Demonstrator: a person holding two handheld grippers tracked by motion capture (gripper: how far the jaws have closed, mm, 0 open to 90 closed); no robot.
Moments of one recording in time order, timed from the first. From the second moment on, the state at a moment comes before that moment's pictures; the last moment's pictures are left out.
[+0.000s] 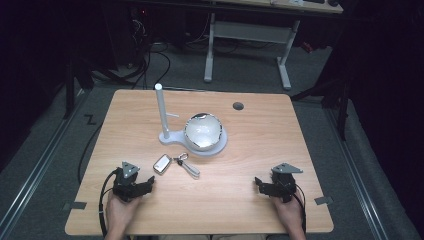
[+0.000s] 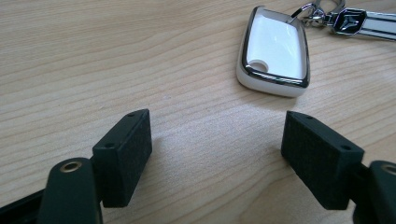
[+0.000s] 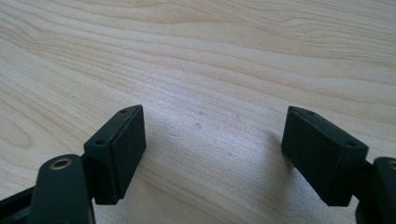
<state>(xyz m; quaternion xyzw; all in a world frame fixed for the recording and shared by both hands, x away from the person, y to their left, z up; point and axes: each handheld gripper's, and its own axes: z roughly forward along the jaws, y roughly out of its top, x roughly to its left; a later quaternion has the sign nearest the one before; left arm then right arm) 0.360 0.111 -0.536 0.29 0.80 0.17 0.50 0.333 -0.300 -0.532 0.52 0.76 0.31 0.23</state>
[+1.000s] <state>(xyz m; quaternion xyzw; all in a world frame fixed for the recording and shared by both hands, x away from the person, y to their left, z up) 0.351 0.093 -0.519 0.30 0.79 0.14 0.51 0.333 -0.300 -0.532 0.52 0.76 0.31 0.23</state>
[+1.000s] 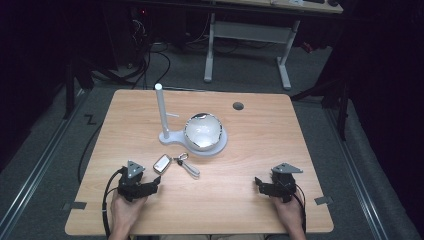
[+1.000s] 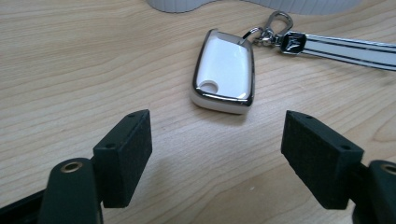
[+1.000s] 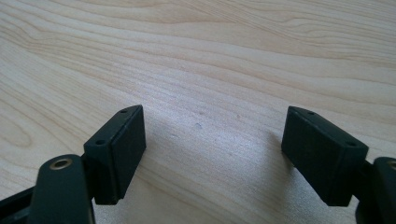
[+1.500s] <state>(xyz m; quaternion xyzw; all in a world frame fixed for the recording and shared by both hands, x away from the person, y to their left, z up) 0.363 0.073 -0.513 0.33 0.78 0.14 0.51 0.333 -0.300 -0.532 0.52 0.76 0.31 0.23</state>
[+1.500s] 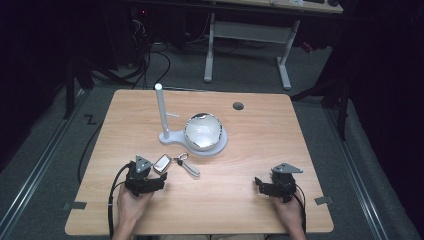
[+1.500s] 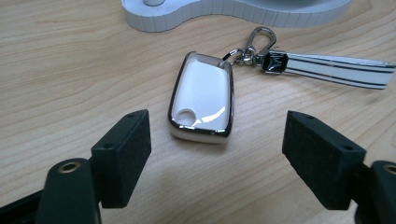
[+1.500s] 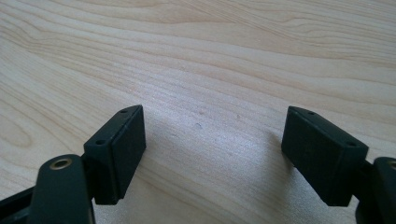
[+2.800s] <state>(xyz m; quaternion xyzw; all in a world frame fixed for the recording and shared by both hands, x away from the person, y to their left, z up) 0.405 0.055 -0.528 0.36 0.79 0.16 0.47 0.333 -0.300 -0.532 0.52 0.76 0.31 0.23</state>
